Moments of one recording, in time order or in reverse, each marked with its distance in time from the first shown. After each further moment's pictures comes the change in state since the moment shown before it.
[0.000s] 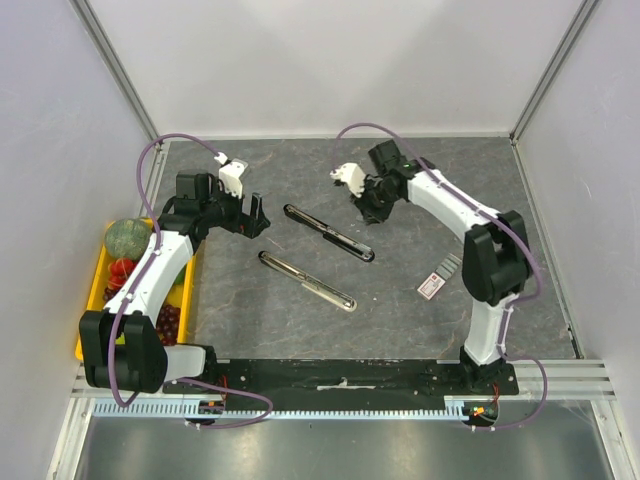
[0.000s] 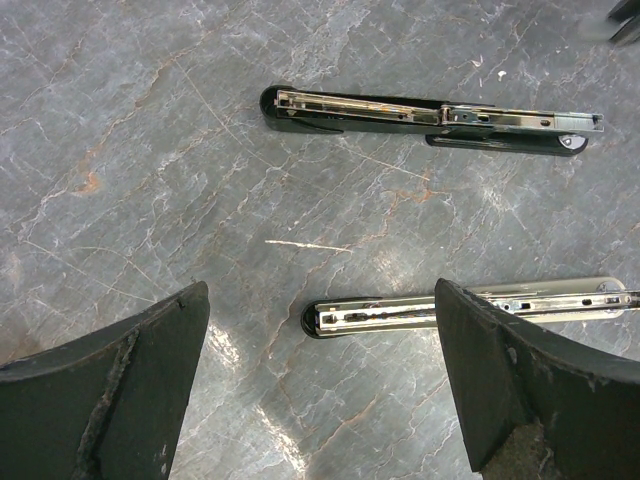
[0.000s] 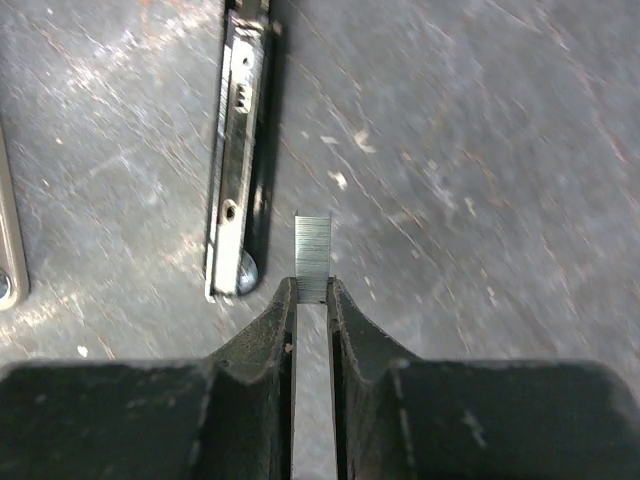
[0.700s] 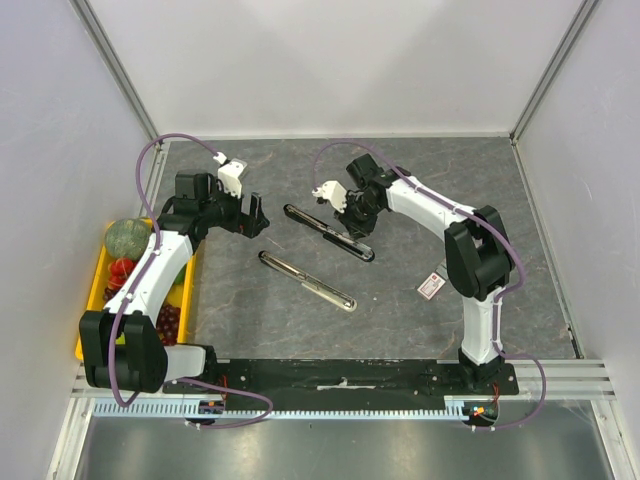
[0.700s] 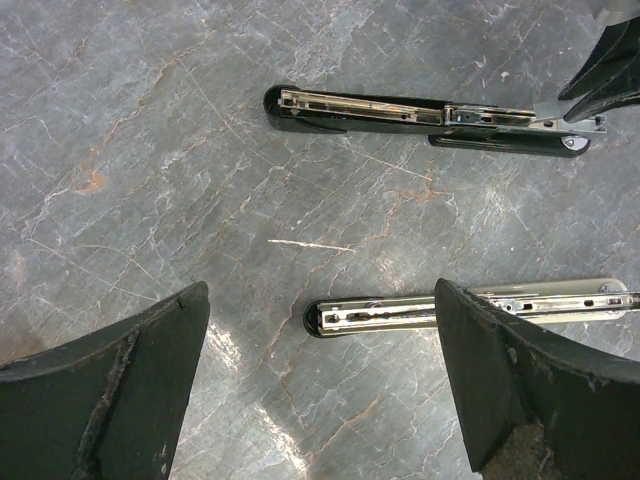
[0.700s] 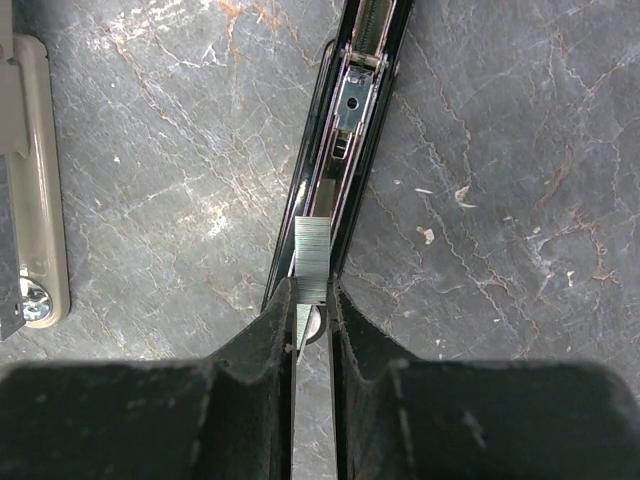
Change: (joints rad) left arm 0.005 0.000 0.000 0.000 0.001 0.000; right arm 0.114 0.122 0.027 -0.009 -0.014 0.007
